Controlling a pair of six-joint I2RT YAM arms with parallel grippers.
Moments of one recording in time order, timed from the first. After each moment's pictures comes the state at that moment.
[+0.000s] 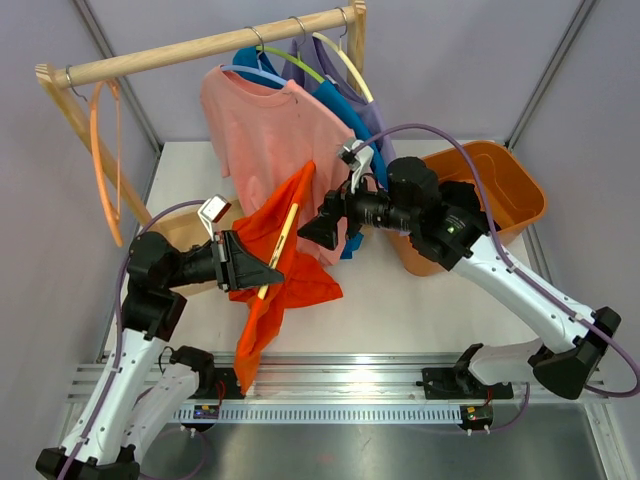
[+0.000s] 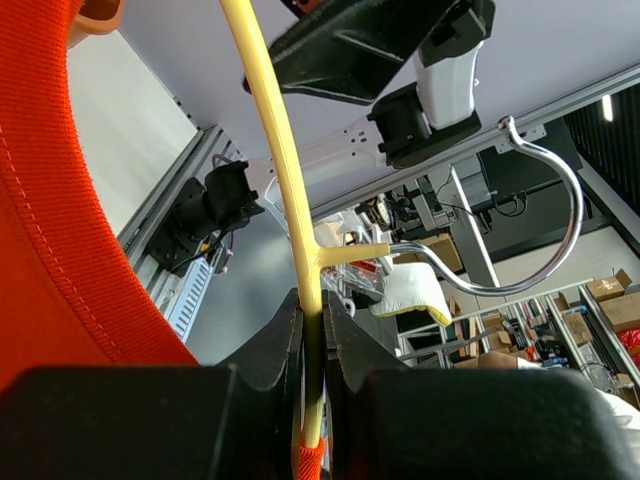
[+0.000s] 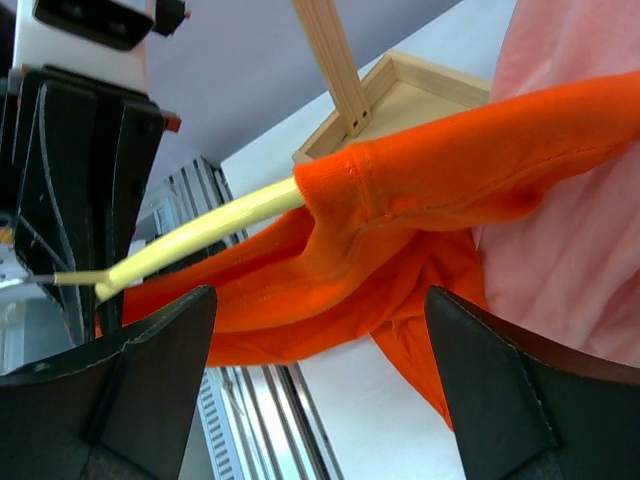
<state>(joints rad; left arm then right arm) -0.28 0.63 0.76 -0.03 1.13 -1.13 0.79 1.29 1.41 -0.34 -0.42 0.27</state>
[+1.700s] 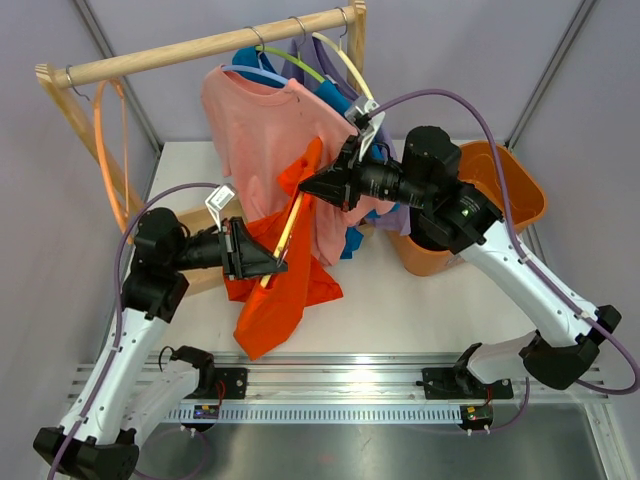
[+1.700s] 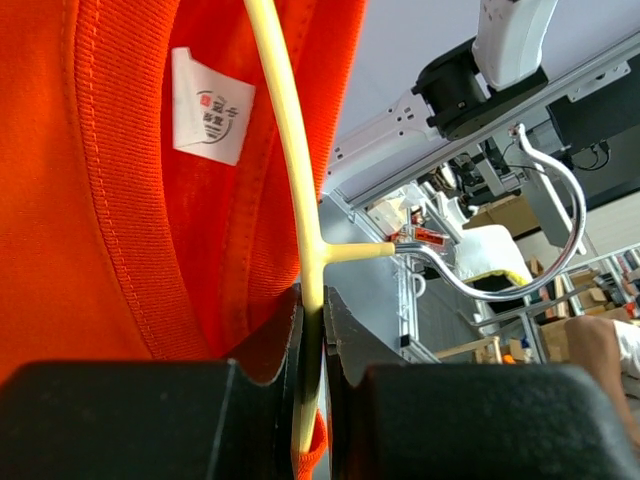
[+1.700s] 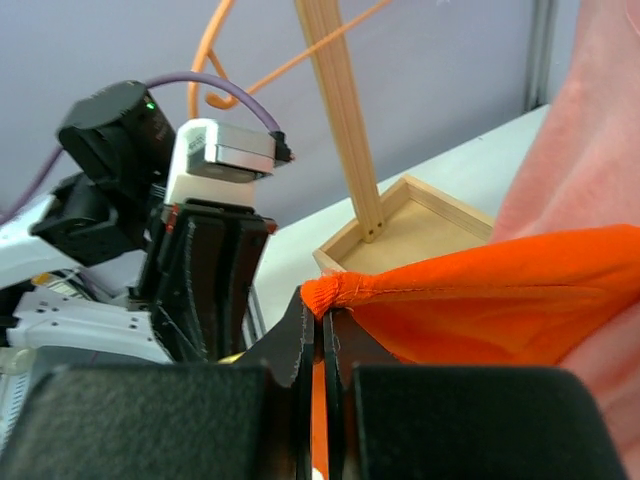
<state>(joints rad) -0.28 0.77 0.88 -0.17 1.15 -0.80 0.78 1.36 1.64 -0.29 -0.44 0.27</state>
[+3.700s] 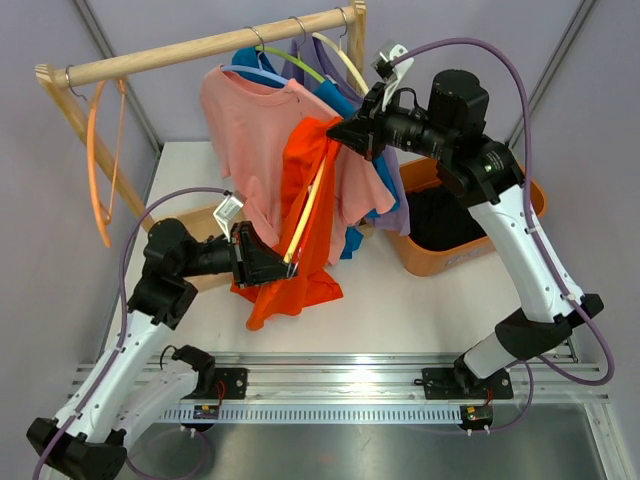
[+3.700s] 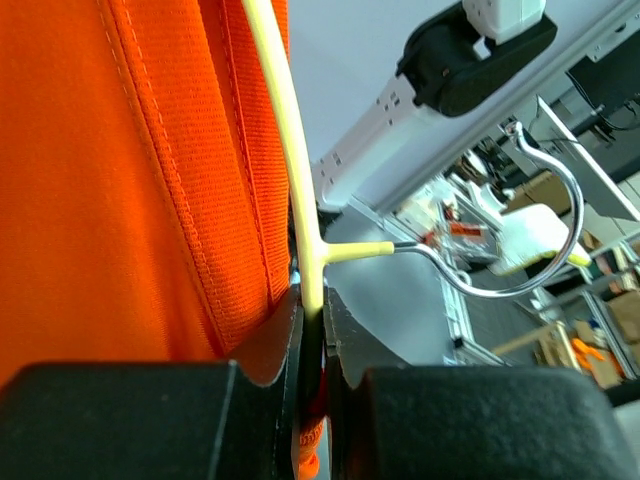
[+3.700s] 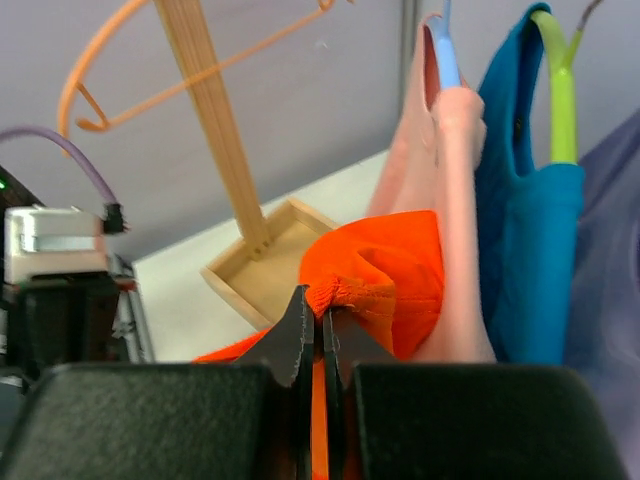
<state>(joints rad) -0.40 0.75 0.78 0.07 1.06 -0.74 0.57 1.58 2.09 -0.52 -0.52 0.11</state>
